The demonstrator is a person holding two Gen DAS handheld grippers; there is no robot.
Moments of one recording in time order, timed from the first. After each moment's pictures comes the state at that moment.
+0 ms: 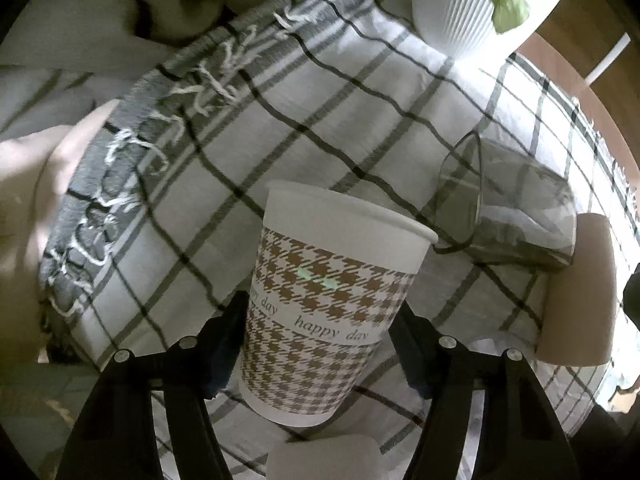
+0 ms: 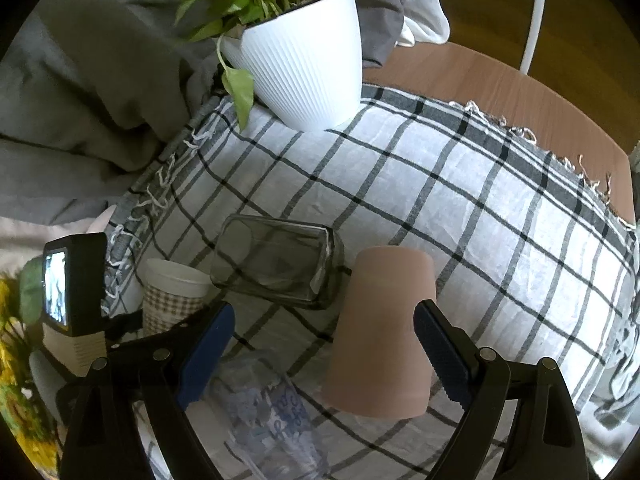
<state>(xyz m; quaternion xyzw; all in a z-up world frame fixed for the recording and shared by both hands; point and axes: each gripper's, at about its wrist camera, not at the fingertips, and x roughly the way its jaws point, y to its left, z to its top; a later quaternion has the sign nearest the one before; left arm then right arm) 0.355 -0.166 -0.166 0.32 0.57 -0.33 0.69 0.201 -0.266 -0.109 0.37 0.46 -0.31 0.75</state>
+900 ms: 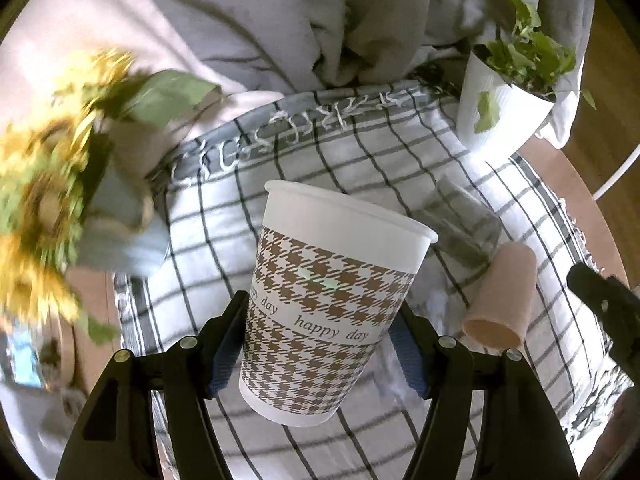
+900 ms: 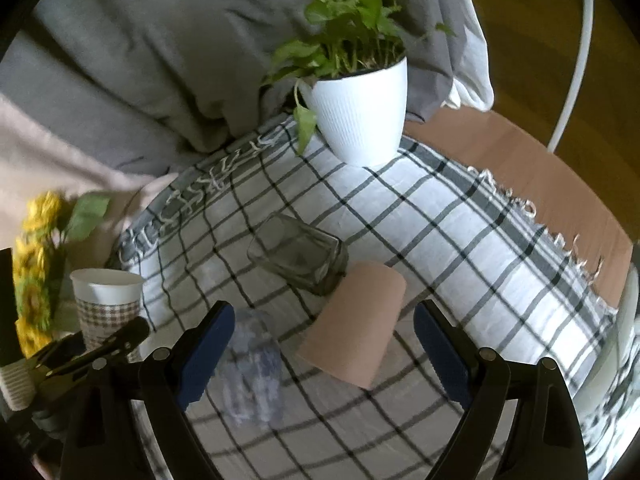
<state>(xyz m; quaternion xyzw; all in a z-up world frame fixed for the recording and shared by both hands) 0.244 -0.074 -0.051 0.16 0.52 -0.18 0.82 0.152 -0.256 -0.054 0.26 0.45 -0.21 0.83</state>
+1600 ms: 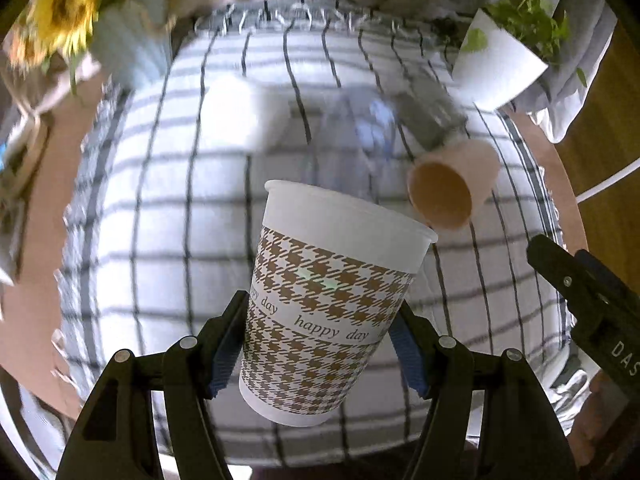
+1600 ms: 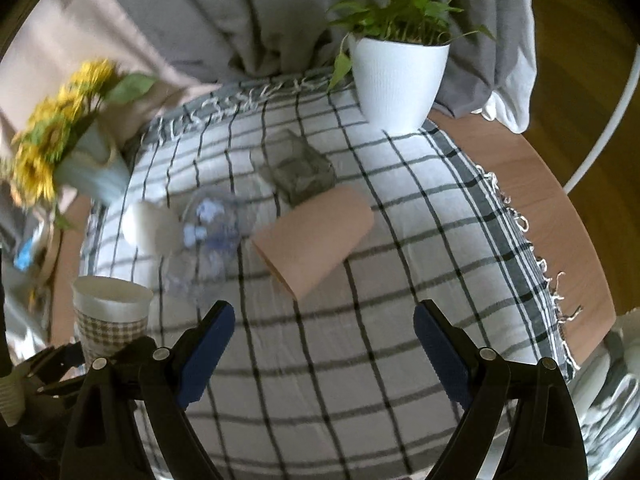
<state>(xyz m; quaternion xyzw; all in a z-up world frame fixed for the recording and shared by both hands) 0.103 -0.059 -0.109 0.01 0.61 -0.12 0.78 0.081 -0.254 -0.079 0.12 0.51 -0.10 0.85</state>
